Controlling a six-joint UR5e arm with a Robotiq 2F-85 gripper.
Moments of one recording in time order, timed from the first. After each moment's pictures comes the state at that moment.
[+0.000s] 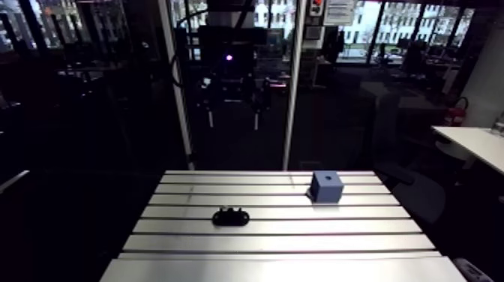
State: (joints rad) arm -0.04 -1.51 1.68 -1.81 -1.55 -1.54
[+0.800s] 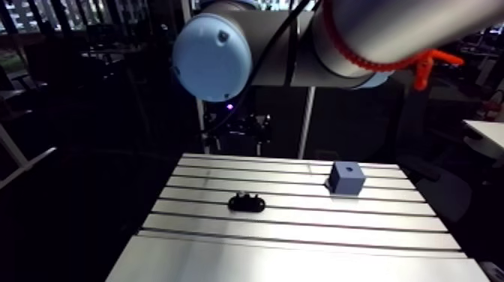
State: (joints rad) arm 0.05 -1.44 1.92 -2.22 -1.59 -1.42
